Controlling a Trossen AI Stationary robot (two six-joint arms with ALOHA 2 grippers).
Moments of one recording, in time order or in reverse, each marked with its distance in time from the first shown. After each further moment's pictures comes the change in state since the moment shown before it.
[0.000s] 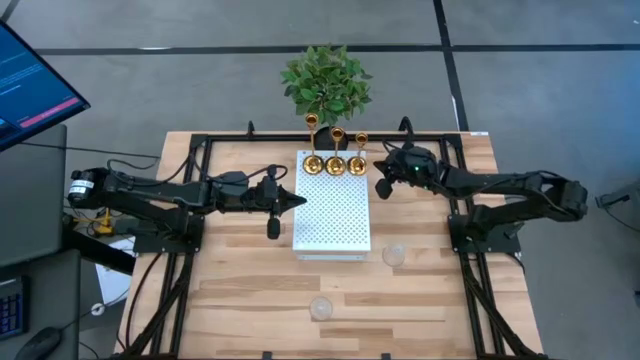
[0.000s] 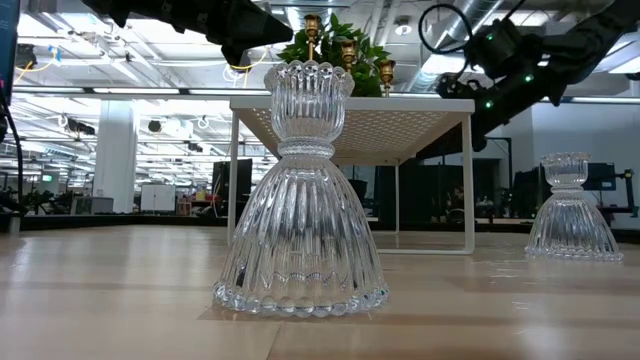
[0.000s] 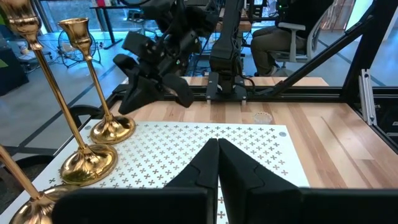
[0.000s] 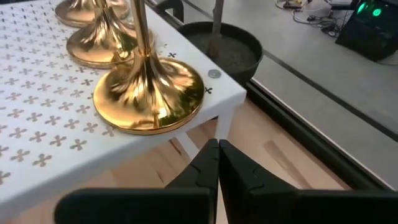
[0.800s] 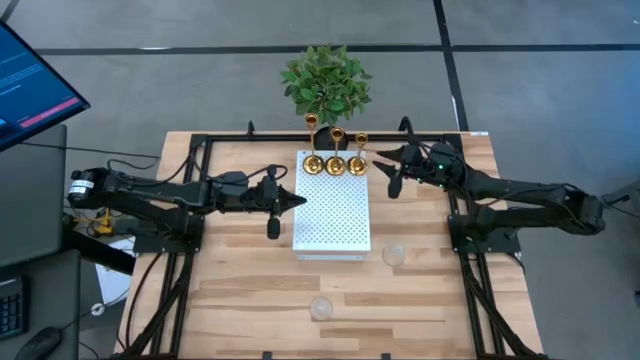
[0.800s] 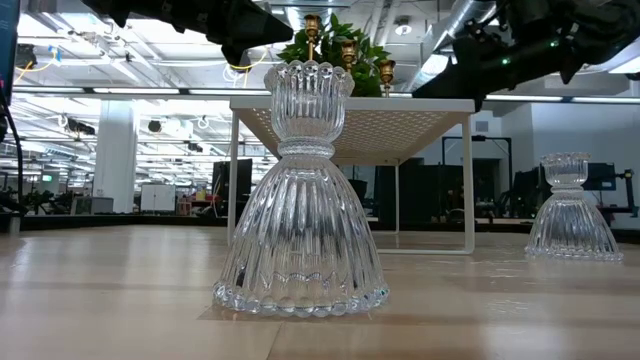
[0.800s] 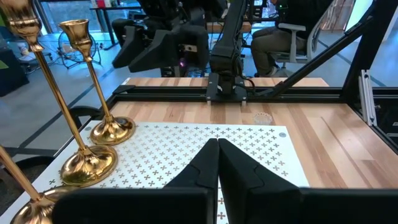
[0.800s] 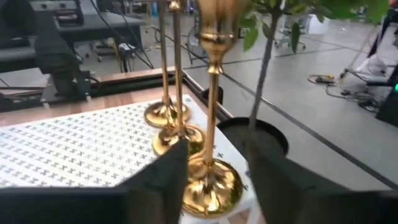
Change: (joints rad) left arm 0.000 0.000 0.000 0.003 0.000 0.002; right arm 0.018 -0.219 0.000 0.072 -0.164 -0.045
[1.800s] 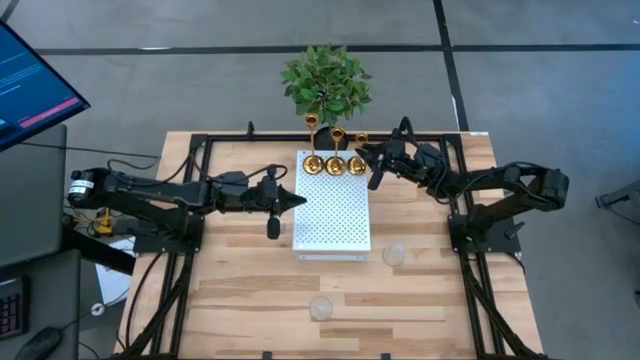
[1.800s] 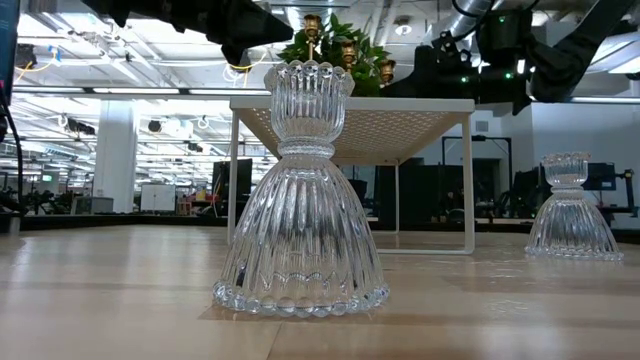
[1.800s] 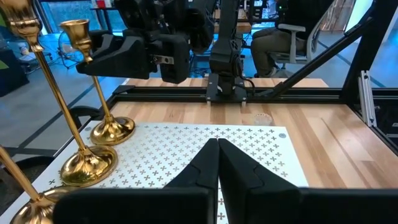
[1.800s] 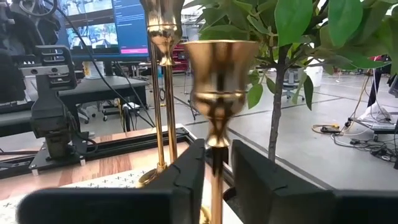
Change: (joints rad) left arm 0.000 0.000 0.000 0.001 0.000 -0.002; right arm -0.012 0.407 -0.001 0.676 -0.018 0.060
